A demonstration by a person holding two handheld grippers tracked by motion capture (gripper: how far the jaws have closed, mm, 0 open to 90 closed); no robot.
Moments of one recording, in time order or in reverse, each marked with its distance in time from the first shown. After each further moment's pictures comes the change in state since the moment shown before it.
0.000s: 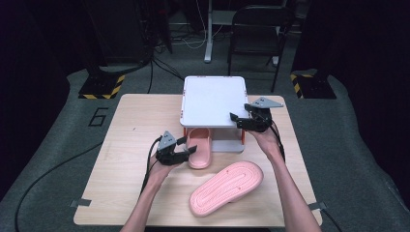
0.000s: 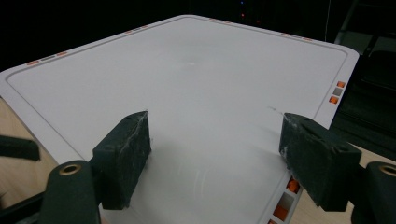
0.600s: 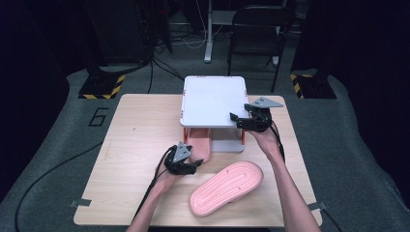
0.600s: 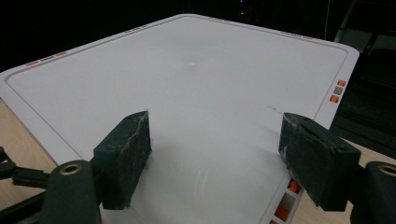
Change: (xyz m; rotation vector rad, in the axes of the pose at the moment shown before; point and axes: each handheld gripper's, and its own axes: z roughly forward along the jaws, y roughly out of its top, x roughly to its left) left arm -0.014 -0.016 0.031 0.148 0.093 0.159; right arm 0.000 0.001 0.000 0.005 0.000 0.004
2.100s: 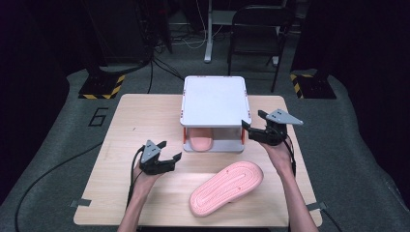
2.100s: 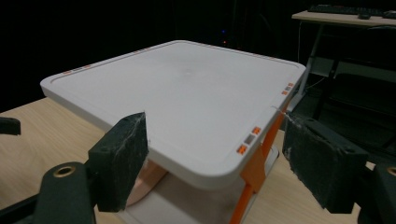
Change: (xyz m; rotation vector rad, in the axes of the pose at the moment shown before) left arm 0.032 -0.022 -0.086 -0.171 0.145 -0.183; right arm 0.013 -0.018 -0.066 -0.124 -0.074 -0.007
